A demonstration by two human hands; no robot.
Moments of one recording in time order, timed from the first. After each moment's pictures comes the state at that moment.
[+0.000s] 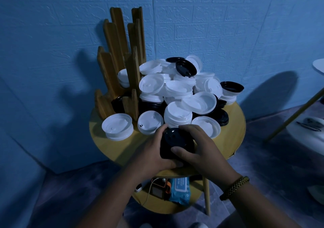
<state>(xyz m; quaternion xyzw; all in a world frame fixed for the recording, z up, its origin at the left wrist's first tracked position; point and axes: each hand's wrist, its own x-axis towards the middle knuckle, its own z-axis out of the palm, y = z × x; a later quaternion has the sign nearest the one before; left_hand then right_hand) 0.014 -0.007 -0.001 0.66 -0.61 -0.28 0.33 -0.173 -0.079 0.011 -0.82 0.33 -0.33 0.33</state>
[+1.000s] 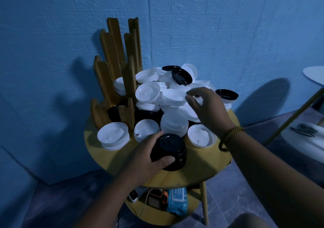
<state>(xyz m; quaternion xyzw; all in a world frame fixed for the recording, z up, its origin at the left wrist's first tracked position) 0.027 -0.015 -0.008 0.64 -0.60 -0.26 0.40 -0.155 -0.178 0.087 -0.83 0.36 -0.41 0.12</state>
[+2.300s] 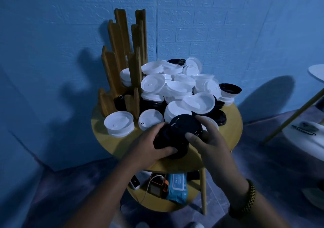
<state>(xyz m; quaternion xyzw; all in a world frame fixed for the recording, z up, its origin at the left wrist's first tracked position) 0.024 -0.008 -0.001 0.65 -0.60 -0.25 0.39 -0.180 -0.049 0.040 -0.61 0.36 -0.42 0.57</state>
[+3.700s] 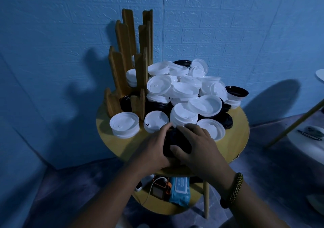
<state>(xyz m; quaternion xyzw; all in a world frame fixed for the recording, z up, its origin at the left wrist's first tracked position) 0.019 -0.004 0.005 0.66 -0.64 -0.21 0.33 -0.151 -0.060 0.032 -0.88 0.40 -0.21 0.14</state>
